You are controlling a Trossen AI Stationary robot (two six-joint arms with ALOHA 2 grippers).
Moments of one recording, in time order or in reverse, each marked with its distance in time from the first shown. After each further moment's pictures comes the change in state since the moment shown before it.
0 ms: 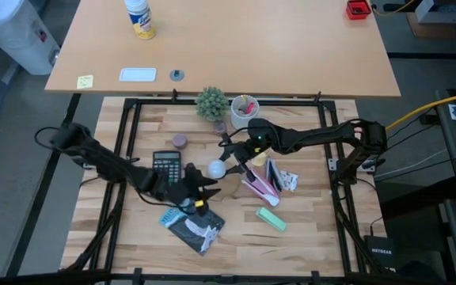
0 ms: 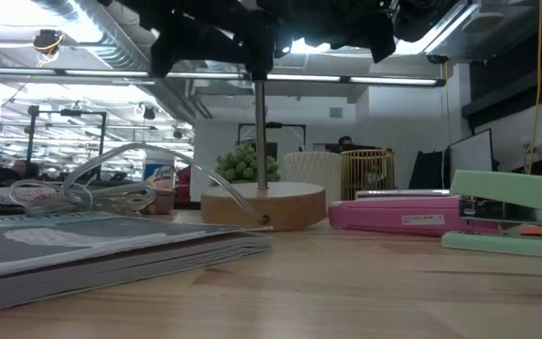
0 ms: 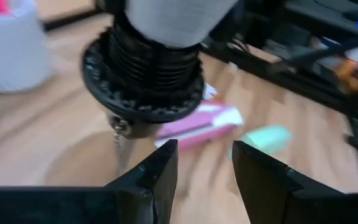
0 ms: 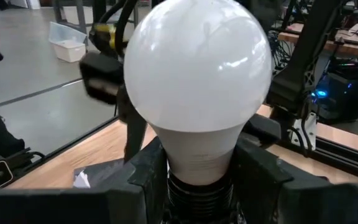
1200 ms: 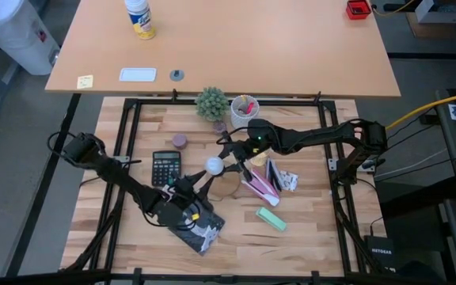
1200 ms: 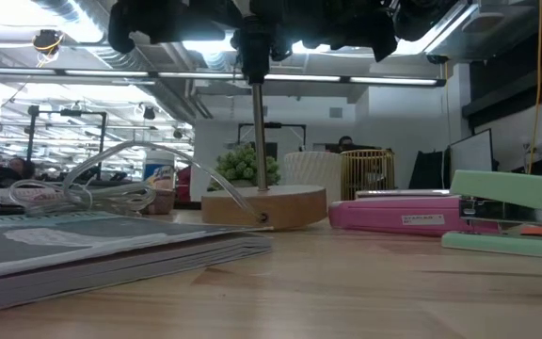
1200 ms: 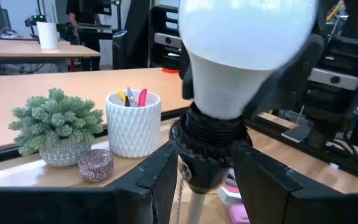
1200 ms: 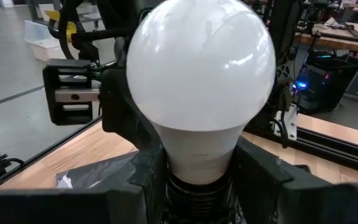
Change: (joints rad) left arm -0.153 0.201 0.000 0.477 -0.762 0.243; right arm -0.004 0.001 0.000 -0.005 0.087 0.015
